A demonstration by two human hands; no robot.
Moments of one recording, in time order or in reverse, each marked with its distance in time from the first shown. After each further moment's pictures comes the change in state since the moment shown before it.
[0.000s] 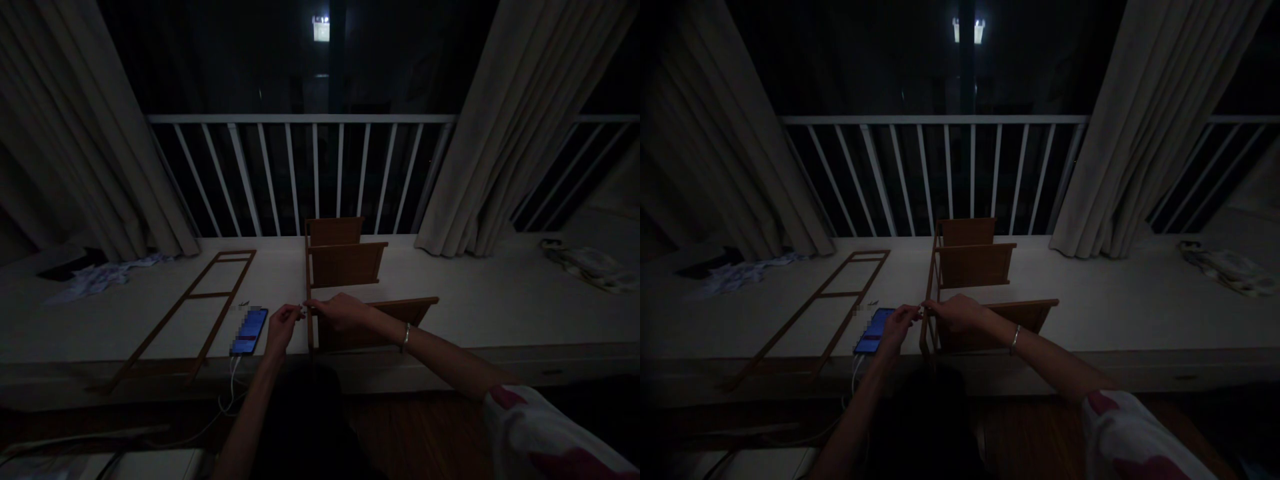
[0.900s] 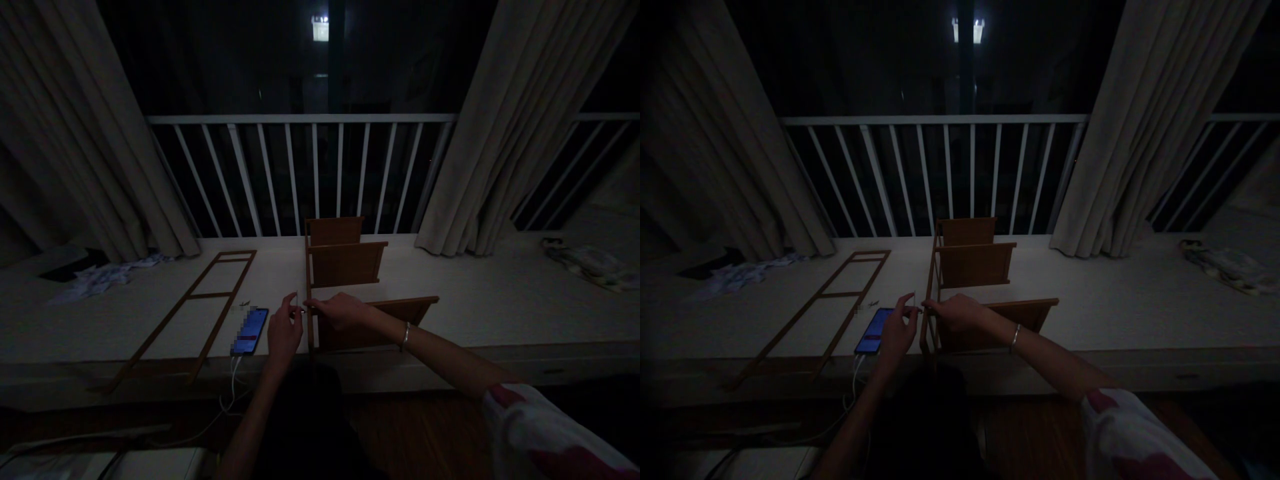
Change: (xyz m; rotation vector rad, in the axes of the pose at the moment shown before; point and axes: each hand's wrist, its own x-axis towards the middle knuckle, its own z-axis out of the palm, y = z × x) left_hand -0.019 0.031 0.009 0.647 0.128 0.308; right_hand -0.003 0.000 -0.002 -0.003 0.008 -0.010
